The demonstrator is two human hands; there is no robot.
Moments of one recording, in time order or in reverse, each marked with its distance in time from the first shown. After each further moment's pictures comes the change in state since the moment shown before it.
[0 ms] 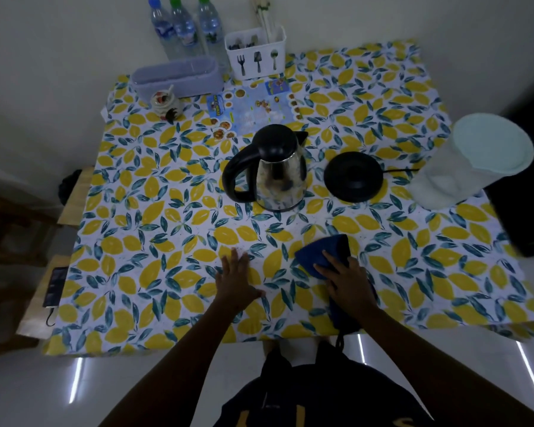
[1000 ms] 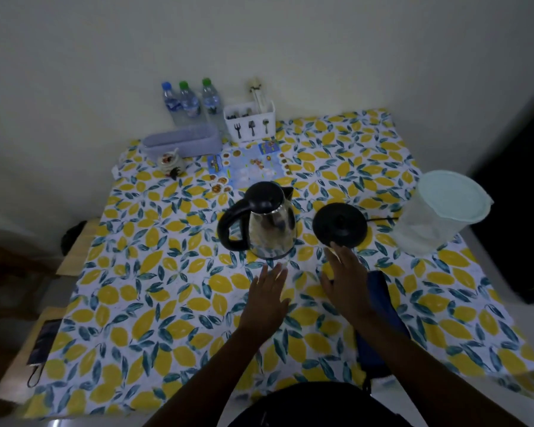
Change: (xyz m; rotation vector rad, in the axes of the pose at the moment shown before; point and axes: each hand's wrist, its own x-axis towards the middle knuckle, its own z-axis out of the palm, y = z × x) left_hand 0.001 0.094 -0.038 0.009 0.360 0.455; right_hand 0.051 0.005 -0.097 0.244 0.388 0.114
